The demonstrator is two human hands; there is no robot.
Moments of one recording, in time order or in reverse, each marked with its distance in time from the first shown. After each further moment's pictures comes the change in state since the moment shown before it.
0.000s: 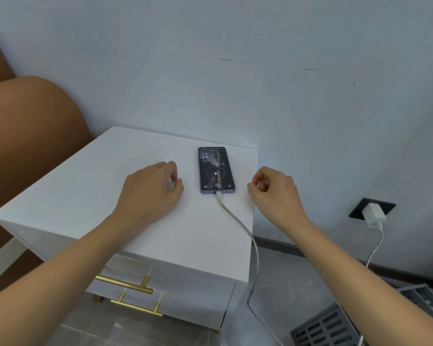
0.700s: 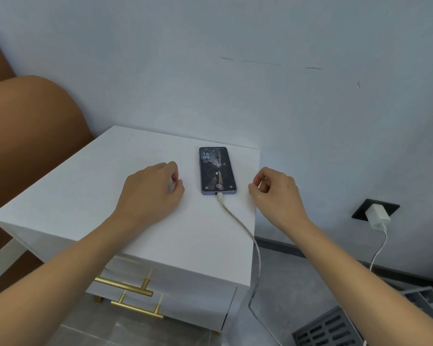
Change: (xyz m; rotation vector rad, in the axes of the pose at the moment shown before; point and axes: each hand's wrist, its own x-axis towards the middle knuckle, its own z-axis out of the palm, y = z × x) left_hand 0.001 -0.002 0.002 0.002 -0.002 0.001; right_hand 0.003 0.001 0.004 -0.016 -0.003 0.012
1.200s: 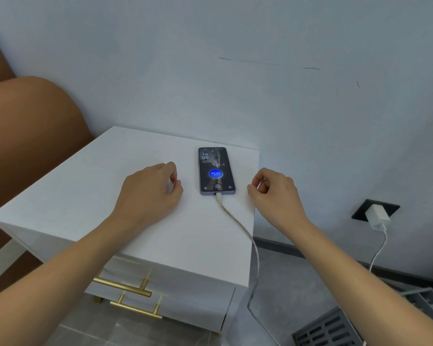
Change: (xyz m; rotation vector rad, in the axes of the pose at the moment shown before) left_hand 0.000 0.003 -0.002 0.005 0.001 -0.002; right_hand 0.000 0.000 -0.001 0.006 -0.015 0.002
